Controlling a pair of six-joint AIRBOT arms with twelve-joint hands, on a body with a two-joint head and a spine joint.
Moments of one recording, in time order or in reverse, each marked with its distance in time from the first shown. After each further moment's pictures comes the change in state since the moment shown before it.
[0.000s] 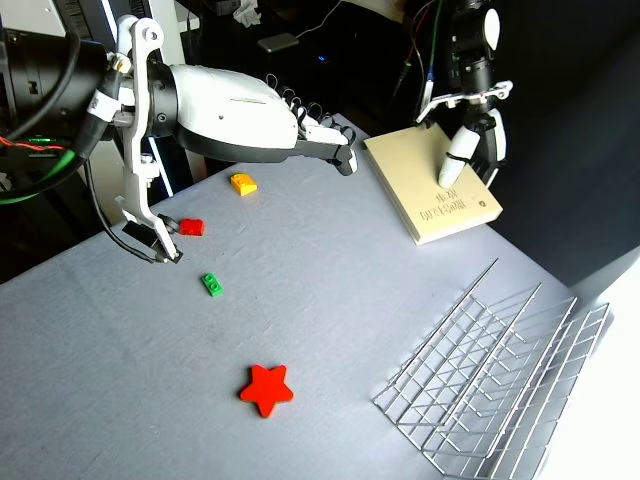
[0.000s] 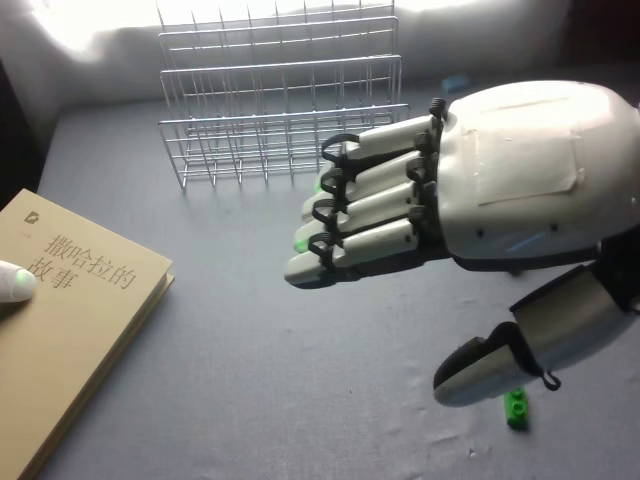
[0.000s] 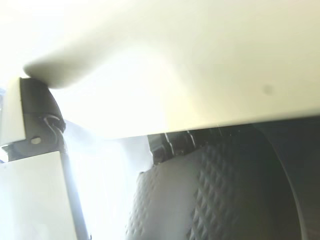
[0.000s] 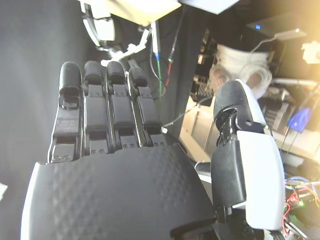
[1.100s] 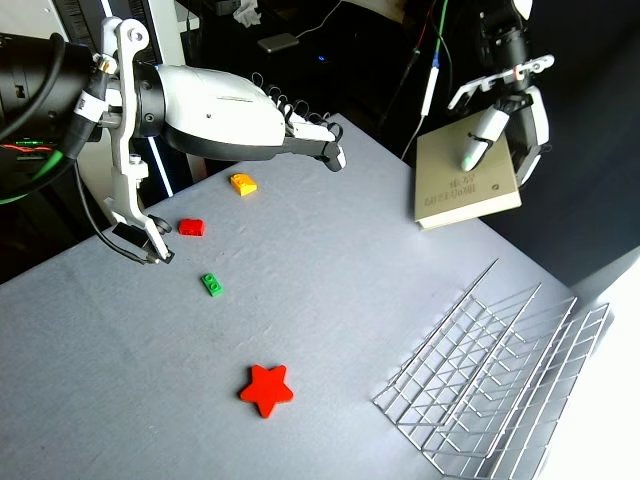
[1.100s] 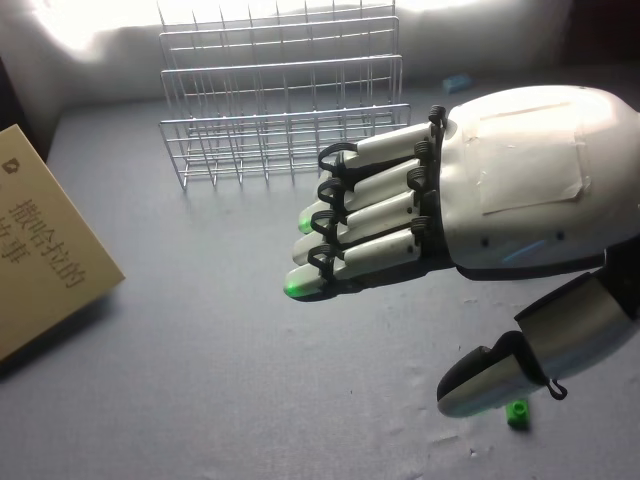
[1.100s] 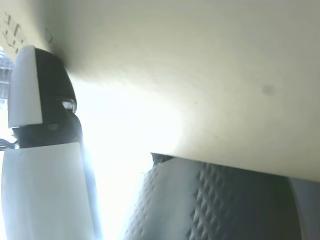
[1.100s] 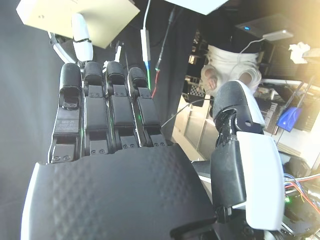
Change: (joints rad) left arm -0.171 0.088 0.045 0.171 -0.082 0.085; right arm 0.000 0.000 0.000 0.002 0.035 -0.006
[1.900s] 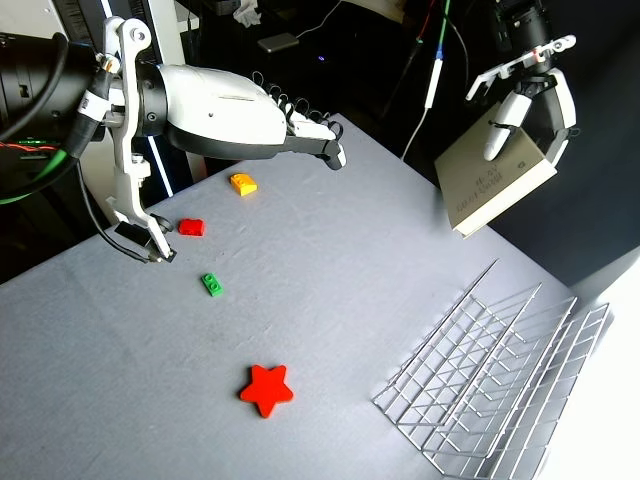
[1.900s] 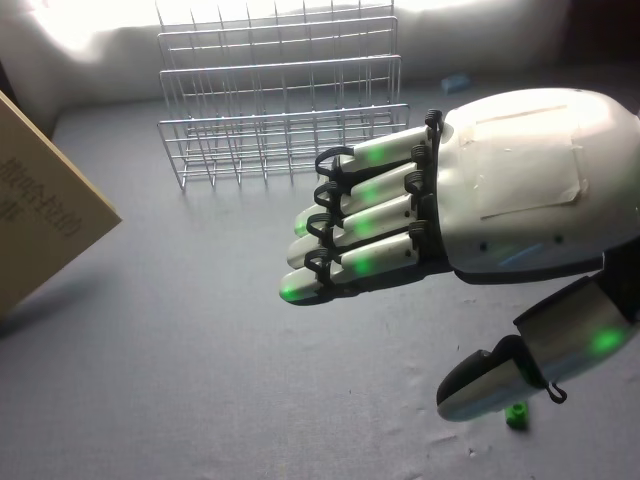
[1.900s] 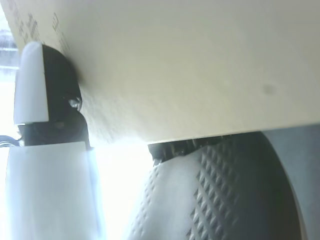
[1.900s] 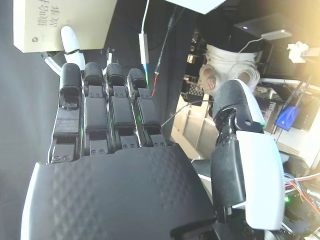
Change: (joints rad) left arm -0.091 0.040 0.016 -0.105 -0.062 0.223; right arm 0.000 -0.003 0.000 -0.001 0.008 -0.002
